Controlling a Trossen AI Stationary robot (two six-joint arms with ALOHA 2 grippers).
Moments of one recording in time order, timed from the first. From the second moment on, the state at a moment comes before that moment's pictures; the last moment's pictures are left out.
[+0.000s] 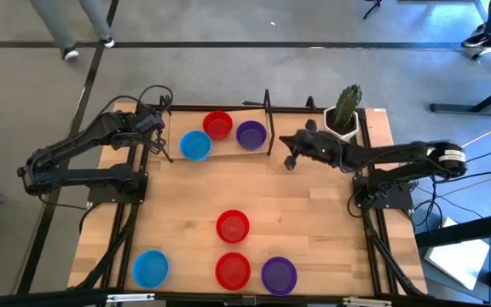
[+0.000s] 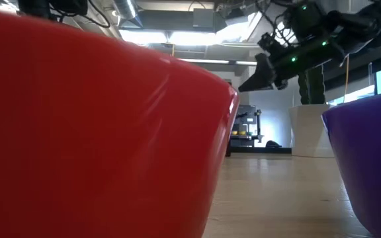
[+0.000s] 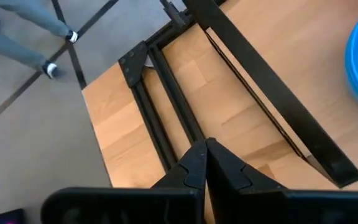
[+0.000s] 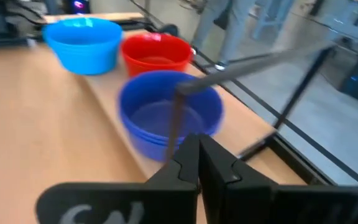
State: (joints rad) left arm 0.56 0.87 0.94 -1.34 -0.56 -0.40; right arm -0.28 1.17 0.48 0.42 0.30 -0.03
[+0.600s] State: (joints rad) left arm 0.64 0.91 0.84 -1.12 -0.45 -0.25; right arm -0.42 1.20 0.49 0.45 0.18 -0.02
